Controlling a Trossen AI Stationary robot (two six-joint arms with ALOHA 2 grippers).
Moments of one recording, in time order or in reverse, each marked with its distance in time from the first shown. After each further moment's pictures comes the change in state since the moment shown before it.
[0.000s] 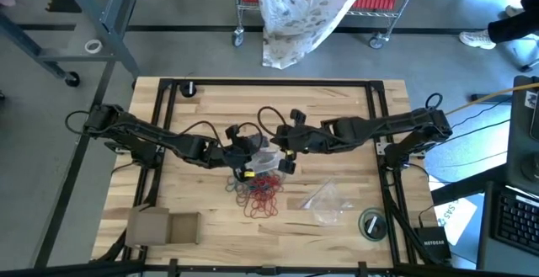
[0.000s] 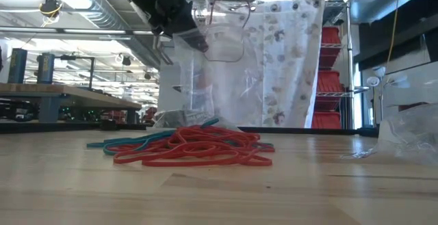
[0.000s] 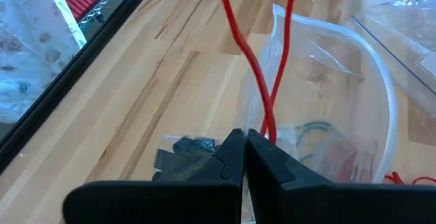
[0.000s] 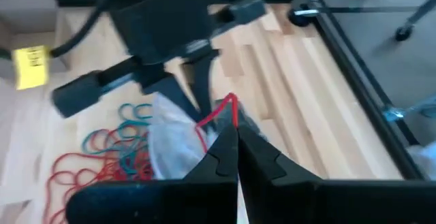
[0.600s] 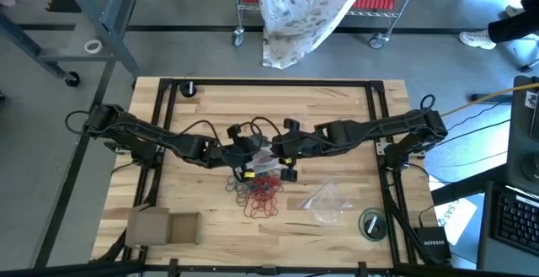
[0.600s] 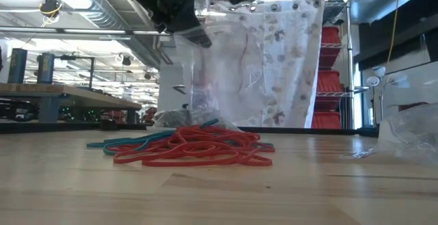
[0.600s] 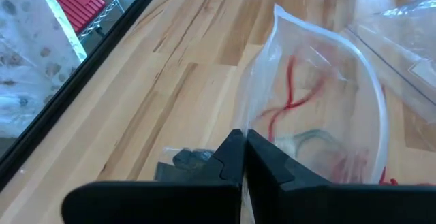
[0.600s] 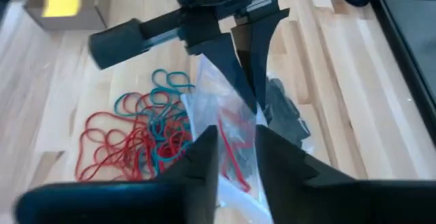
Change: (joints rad) left arm 0.001 -0.001 0.000 0.031 0.000 0.045; right arm 0.000 0.022 -0.001 -0.048 -0.140 -0.060
